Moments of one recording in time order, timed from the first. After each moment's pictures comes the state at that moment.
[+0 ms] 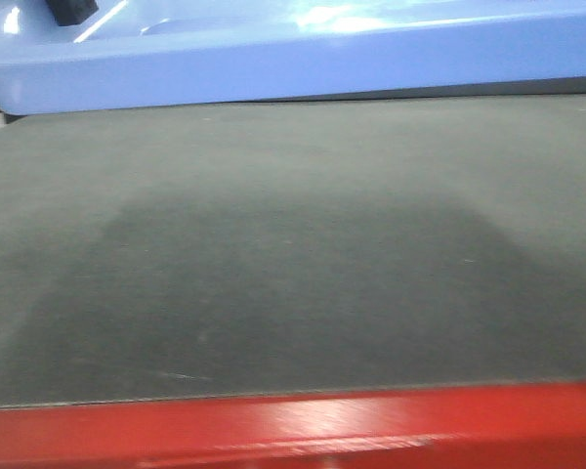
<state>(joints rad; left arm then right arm) -0.67 1.43 -1.47 0.06 1.24 -0.38 0.45 1.24 -1.35 -0.11 1.25 0.34</state>
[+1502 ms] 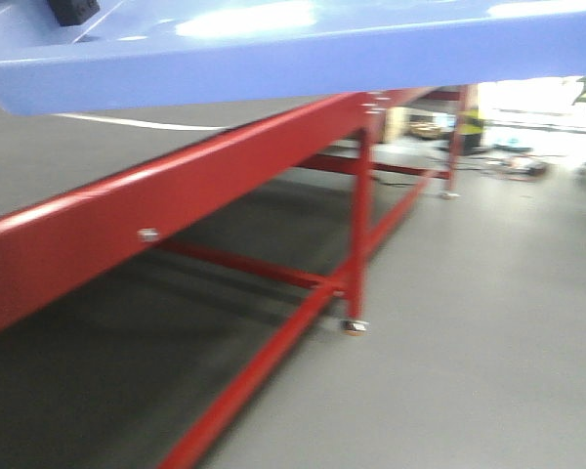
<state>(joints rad) -0.67 1.43 -1.47 0.06 1.24 -0.38 0.45 1.24 -1.35 -0.11 1.25 0.34</state>
